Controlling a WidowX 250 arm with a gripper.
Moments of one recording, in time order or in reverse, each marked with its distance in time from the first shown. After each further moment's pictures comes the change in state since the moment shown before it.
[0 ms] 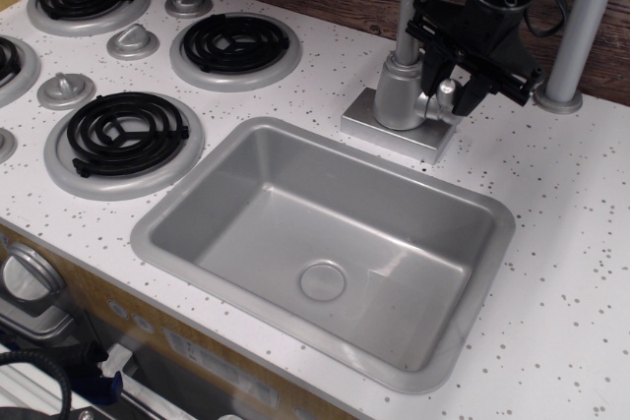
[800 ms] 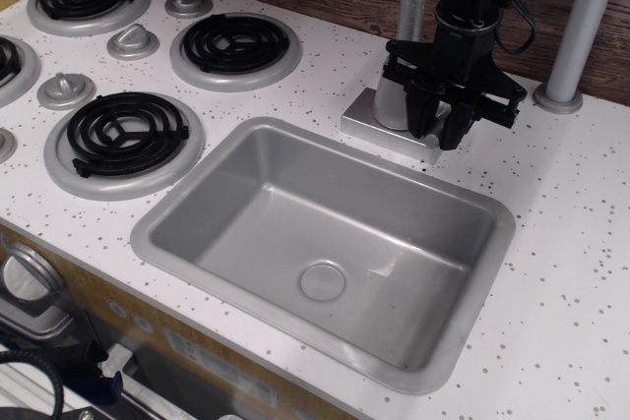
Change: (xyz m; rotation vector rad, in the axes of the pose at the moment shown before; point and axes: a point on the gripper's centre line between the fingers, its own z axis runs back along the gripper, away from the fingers) arm -0.015 -0.003 -0.017 -0.178 0.049 0.067
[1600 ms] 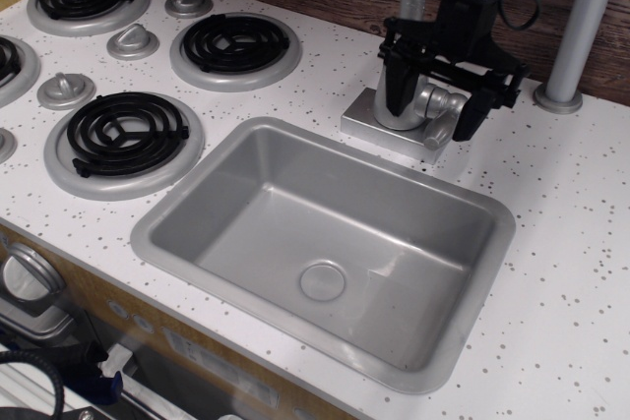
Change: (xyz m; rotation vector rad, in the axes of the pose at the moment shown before) arm -0.008 0.000 0.031 0.084 0.165 0.060
